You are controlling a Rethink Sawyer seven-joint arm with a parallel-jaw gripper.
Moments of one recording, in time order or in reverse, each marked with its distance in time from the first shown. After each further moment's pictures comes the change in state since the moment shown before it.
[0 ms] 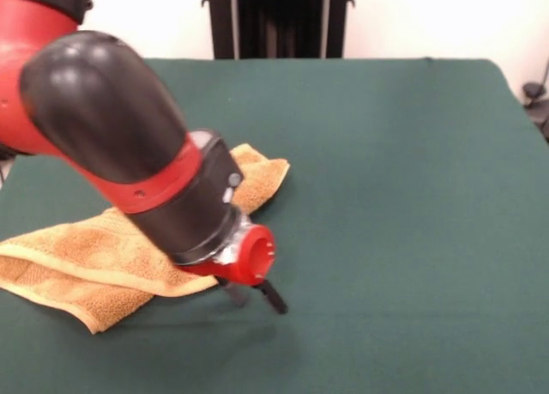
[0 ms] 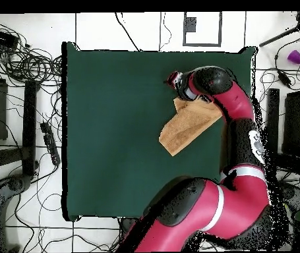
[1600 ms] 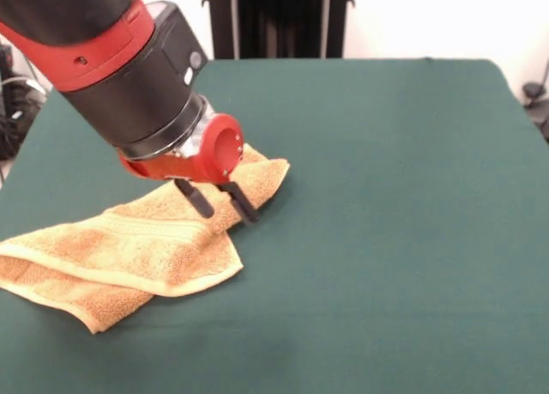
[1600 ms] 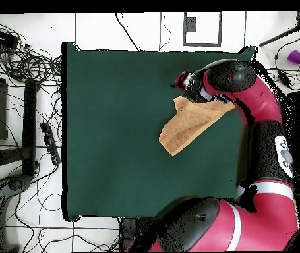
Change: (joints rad) arm -0.018 -0.211 -0.058 0.140 -0.025 0.127 0.000
